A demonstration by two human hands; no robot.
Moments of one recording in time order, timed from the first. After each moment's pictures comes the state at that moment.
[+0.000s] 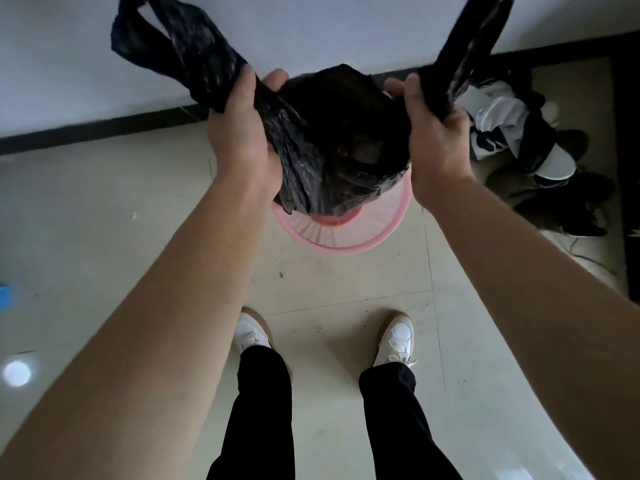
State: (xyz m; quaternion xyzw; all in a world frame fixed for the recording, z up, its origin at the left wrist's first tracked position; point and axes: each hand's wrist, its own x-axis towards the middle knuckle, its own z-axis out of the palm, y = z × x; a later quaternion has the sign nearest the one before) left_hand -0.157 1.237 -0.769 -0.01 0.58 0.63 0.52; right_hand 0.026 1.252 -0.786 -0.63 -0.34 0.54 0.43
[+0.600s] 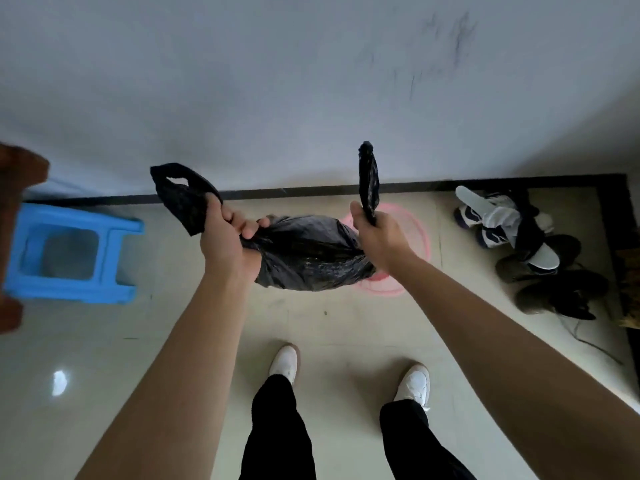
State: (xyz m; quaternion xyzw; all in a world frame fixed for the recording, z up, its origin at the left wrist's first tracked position) left_hand -0.248 1.115 -0.539 -0.11 0.57 0.69 0.44; right_hand -0.051 1.184 -0.591 -0.59 -0.57 0.56 0.10
